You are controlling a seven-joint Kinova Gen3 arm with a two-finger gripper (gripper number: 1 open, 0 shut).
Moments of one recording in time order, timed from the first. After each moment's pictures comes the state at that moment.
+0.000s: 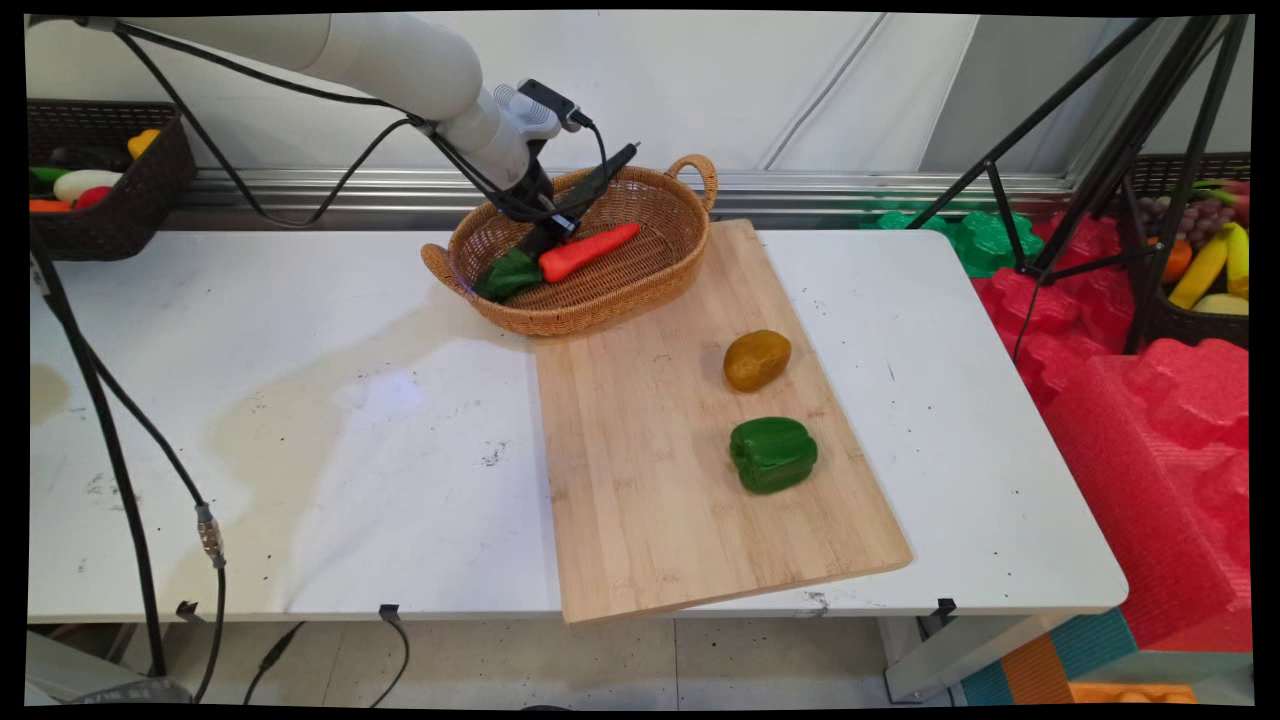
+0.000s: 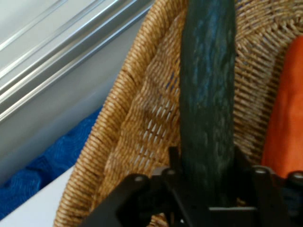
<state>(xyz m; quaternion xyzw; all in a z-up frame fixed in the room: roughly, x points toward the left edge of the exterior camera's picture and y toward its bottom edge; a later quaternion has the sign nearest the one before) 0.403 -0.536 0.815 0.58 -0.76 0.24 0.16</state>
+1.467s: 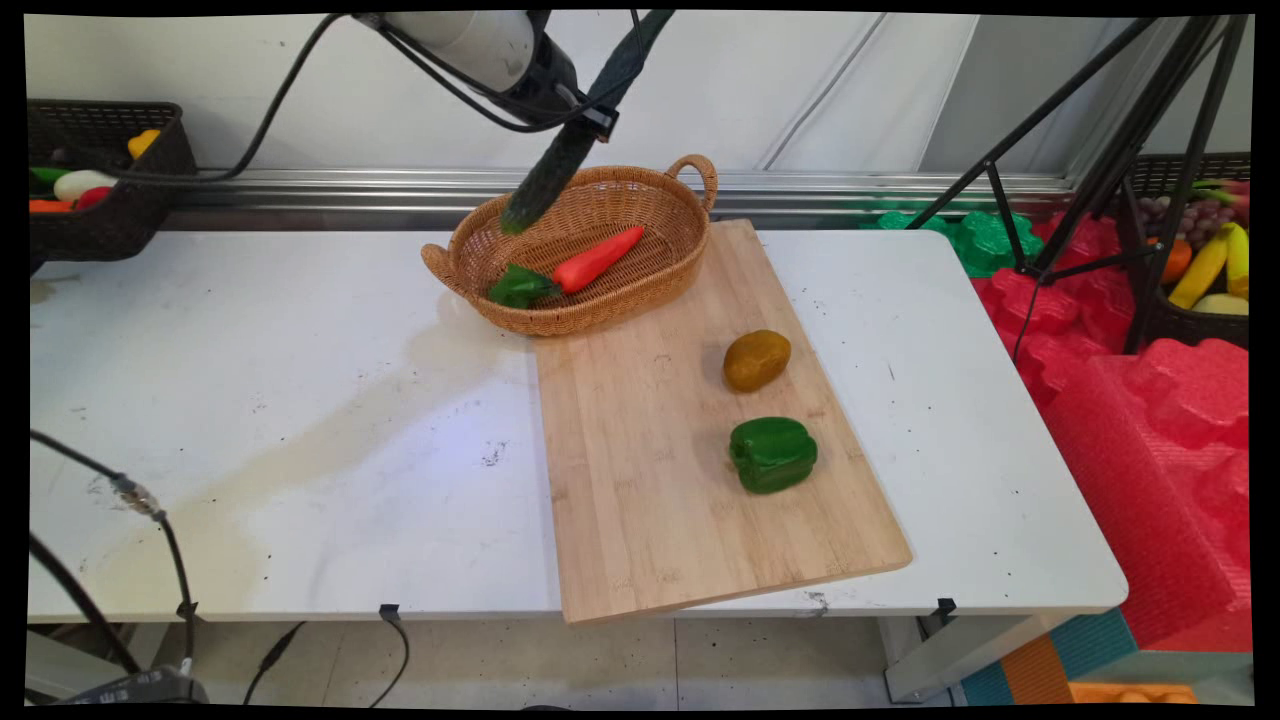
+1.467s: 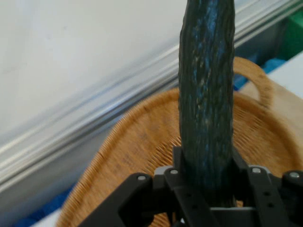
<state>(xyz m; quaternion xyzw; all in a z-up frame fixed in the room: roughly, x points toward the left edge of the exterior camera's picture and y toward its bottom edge) 0.332 -0.440 0.964 0.56 -0.72 0.31 0.27</state>
